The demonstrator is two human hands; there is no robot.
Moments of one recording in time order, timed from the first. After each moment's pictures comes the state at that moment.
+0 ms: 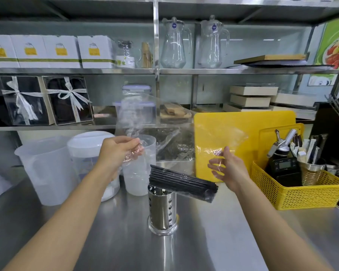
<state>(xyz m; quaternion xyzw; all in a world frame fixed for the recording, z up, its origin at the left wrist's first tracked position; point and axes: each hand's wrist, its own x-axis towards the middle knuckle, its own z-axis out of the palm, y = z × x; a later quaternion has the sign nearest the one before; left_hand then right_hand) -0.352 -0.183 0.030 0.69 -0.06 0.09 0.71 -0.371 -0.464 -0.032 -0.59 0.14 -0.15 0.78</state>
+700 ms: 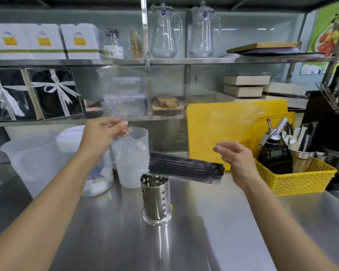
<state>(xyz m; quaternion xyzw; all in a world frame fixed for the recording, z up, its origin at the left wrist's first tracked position) -0.349 -0.179 0.046 0.72 -0.14 0.19 0.65 -0.405 -0.484 -0.033 -0.64 0.05 -0.28 0.71</state>
